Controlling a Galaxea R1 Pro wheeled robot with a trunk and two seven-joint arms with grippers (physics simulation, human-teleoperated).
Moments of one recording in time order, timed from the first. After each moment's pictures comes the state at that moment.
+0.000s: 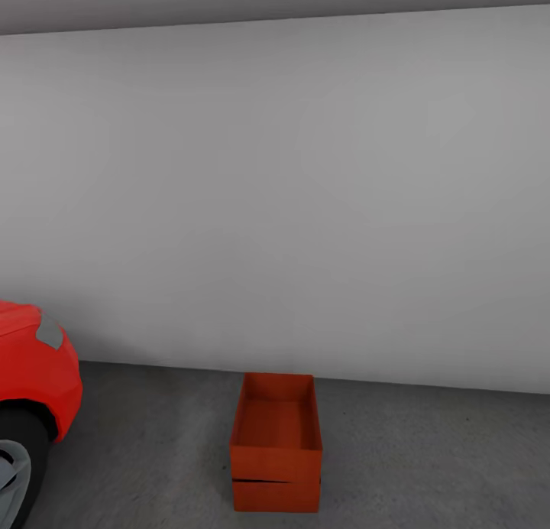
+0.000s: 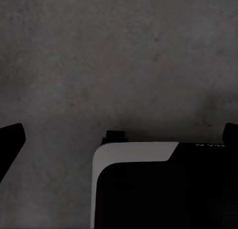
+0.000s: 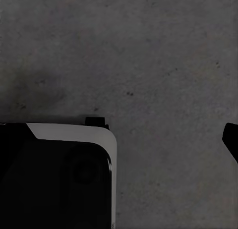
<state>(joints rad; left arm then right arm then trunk) -0.18 0.03 -0.10 0.00 0.15 -0.14 -0.02 -0.11 -0.03 0.42 0.03 -0.36 -0.24 -0.08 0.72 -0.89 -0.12</state>
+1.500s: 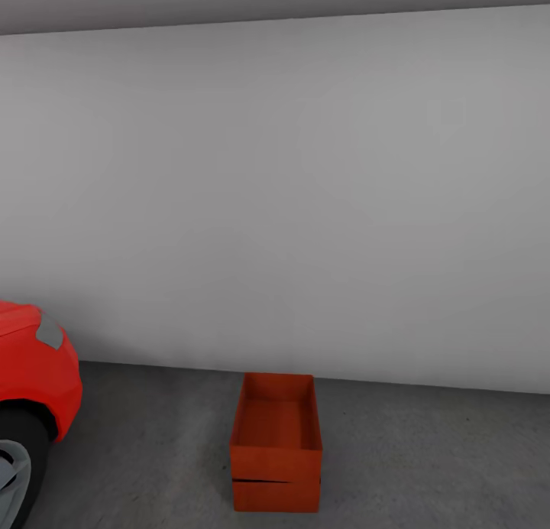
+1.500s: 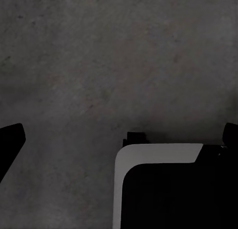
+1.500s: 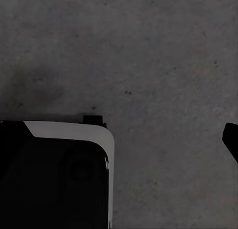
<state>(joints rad) -0.17 0.08 -0.10 -0.01 0.14 -0.16 -0.02 -0.11 -0.03 0.43 0.03 -0.36 -0.23 -0.08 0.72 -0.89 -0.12</state>
